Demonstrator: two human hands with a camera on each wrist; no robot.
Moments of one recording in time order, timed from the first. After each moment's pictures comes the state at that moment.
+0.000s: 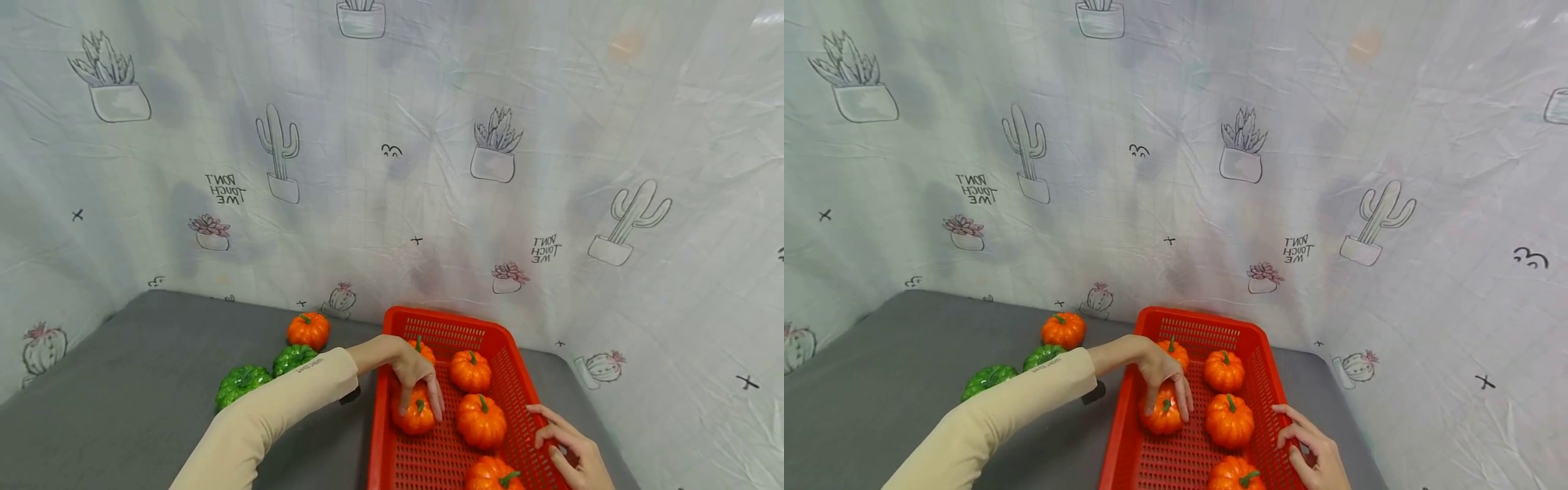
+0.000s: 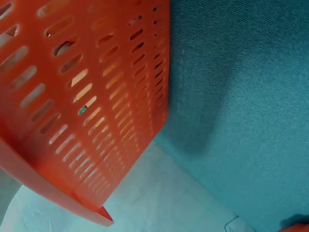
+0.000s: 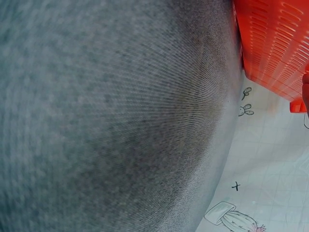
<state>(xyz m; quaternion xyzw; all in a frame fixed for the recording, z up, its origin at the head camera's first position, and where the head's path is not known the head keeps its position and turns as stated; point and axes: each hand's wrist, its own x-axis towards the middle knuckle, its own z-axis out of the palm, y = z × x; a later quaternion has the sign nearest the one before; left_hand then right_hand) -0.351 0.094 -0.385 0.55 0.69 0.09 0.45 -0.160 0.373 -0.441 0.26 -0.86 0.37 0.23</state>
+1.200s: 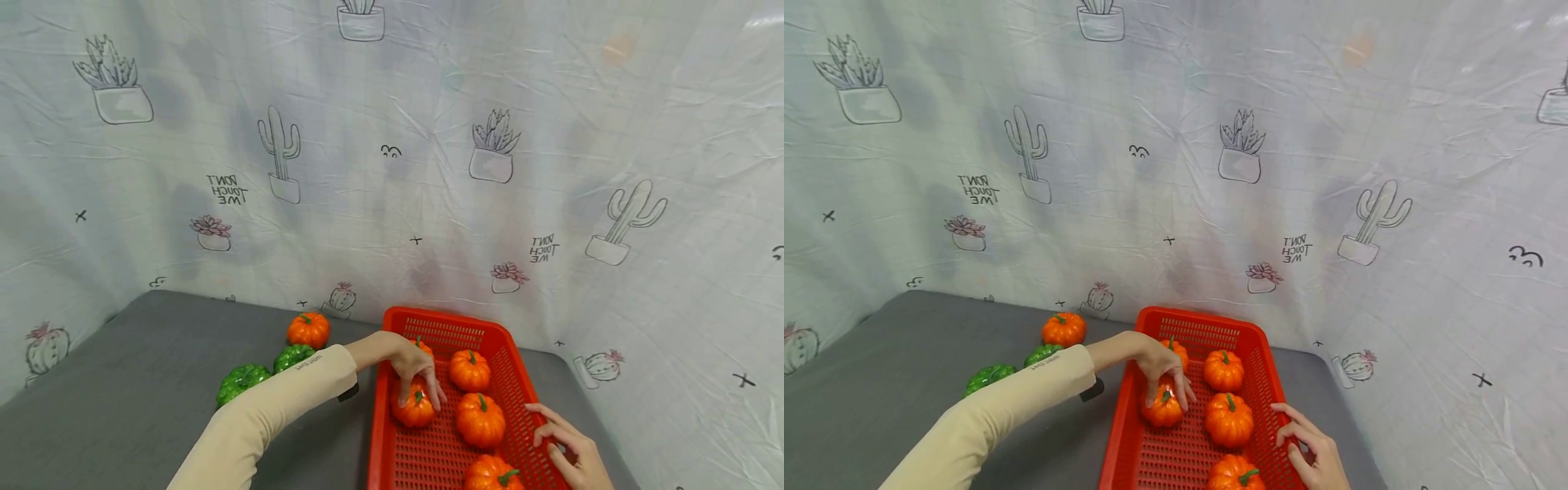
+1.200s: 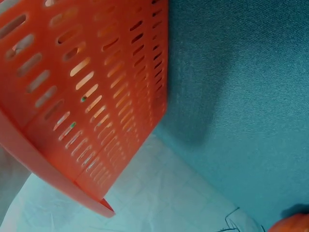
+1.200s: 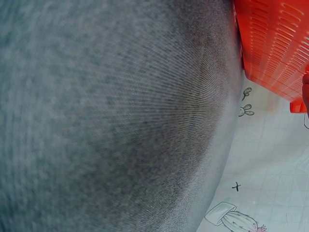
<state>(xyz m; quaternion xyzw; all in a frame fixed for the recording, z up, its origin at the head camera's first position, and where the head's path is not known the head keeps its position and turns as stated) -0.355 0.089 -0.383 0.56 0.68 0.14 0.46 -0.158 0.368 -0.439 0.25 -0.86 0.38 0.24</state>
